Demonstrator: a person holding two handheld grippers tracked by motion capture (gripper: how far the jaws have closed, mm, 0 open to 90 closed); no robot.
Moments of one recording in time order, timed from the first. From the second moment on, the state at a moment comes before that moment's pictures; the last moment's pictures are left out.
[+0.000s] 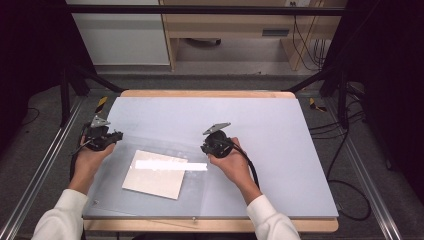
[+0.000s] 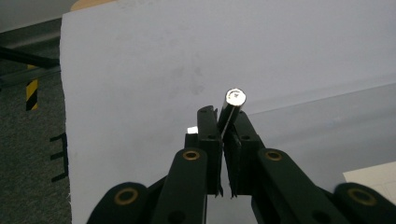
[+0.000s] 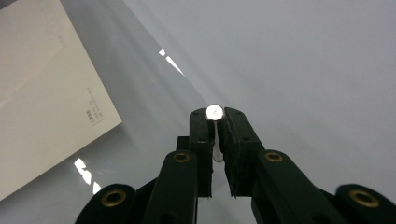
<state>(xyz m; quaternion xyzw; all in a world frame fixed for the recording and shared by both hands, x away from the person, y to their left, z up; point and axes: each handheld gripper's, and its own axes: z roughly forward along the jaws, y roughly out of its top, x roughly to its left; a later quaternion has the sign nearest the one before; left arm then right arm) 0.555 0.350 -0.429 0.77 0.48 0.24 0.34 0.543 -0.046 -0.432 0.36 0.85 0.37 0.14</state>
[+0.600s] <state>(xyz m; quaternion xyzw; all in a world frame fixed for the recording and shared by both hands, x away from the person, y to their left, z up) 0.540 0.300 -0.410 0.78 0.46 0.23 0.35 0.538 -0.102 -0.411 0.39 0.84 0.36 0.14</state>
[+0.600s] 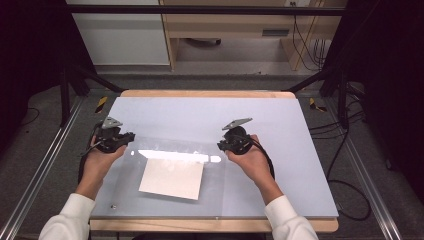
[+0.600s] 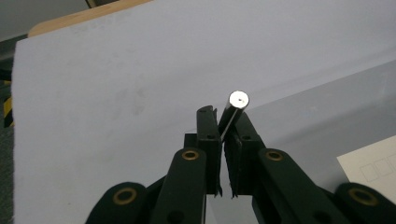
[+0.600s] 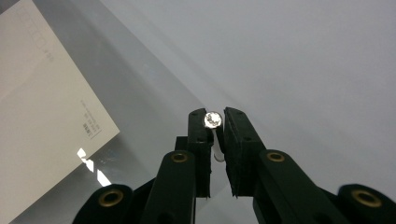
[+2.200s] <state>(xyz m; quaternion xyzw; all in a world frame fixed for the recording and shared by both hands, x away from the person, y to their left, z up) 0.564 0.203 -0.434 0.80 0.44 0.20 0.35 0.572 -0.199 -0.424 0.46 0.81 0.33 0.13</state>
